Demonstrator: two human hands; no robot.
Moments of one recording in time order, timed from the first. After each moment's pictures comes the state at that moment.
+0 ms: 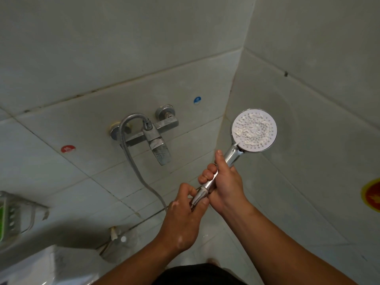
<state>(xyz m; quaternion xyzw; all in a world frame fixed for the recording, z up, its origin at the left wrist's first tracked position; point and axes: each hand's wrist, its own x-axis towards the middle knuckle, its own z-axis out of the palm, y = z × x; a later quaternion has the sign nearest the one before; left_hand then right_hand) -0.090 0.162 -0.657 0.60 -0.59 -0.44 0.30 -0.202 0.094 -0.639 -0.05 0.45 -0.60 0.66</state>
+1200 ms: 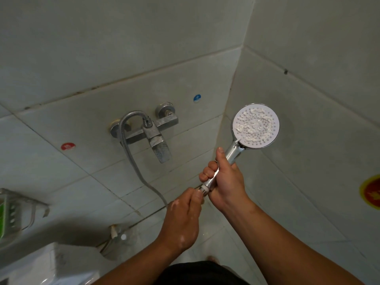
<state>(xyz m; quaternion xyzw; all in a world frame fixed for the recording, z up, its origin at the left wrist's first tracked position) -0.094 0.168 -0.663 0.61 -0.60 -0.41 0.33 -0.204 0.096 -0.638 -0.07 0.45 -0.61 0.65</state>
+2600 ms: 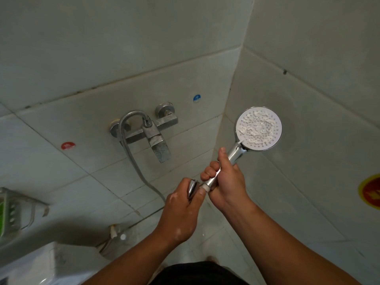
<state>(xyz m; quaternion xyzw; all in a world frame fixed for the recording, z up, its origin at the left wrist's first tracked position) -0.092 0.157 -0.654 0.59 -0.61 -0.40 0.34 -0.207 0.098 -0.636 -0.05 0.45 -0.62 0.64</state>
